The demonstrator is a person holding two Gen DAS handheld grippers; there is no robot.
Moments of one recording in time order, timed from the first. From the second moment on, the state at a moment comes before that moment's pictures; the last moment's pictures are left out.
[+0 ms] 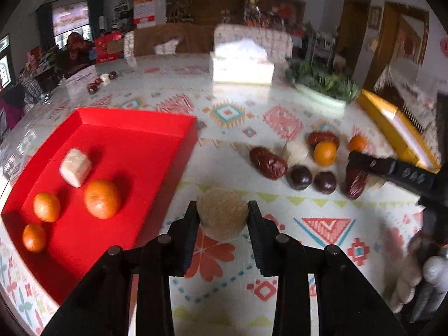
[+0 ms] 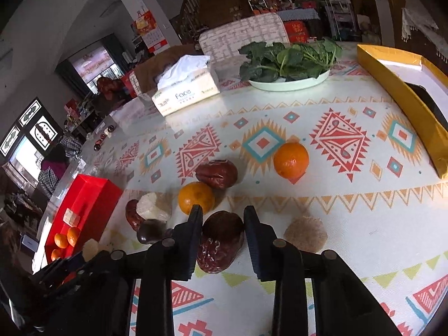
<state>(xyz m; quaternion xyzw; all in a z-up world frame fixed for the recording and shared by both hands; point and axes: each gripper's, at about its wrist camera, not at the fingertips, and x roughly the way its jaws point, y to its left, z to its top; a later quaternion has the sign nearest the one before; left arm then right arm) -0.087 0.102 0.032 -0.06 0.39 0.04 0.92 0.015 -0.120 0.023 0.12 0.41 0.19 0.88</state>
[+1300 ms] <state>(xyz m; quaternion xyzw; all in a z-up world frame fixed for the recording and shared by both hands) -0.164 0.244 0.026 -0.19 0.36 0.11 0.90 -0.001 -0.099 0.039 0.12 0.42 0.17 0.88</state>
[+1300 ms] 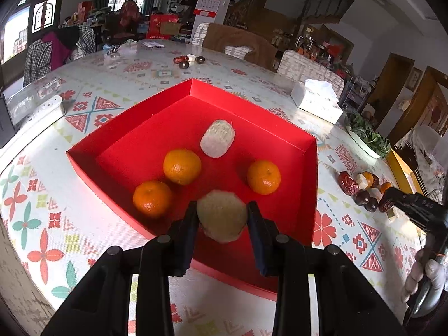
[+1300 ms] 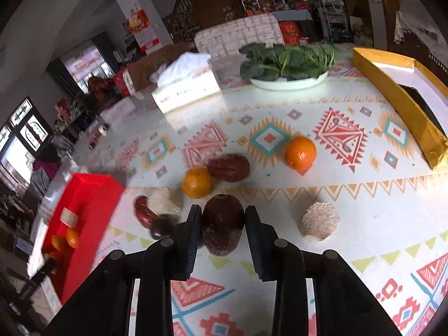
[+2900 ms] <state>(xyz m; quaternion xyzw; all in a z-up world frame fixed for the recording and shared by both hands) -0.180 0.253 0.054 -0.20 0.33 0.09 0.92 -0.059 -0.083 0.015 0.08 0.49 0.26 0.83</state>
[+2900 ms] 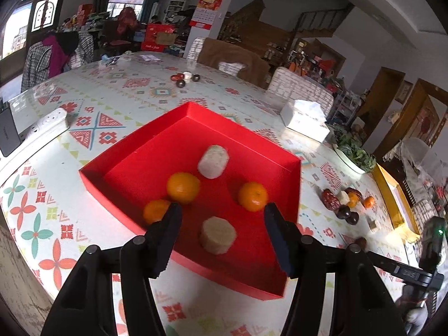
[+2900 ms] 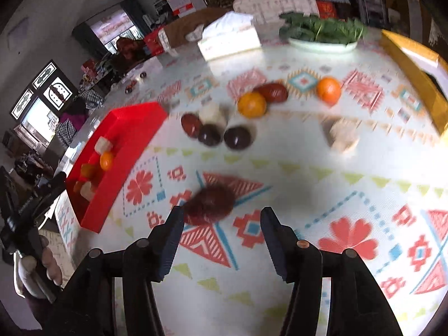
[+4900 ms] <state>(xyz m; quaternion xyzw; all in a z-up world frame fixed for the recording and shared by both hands) -0.200 0.263 0.077 -0.20 0.30 0.13 0.92 -0.042 0.023 0.112 0.00 0.29 0.29 0.91</state>
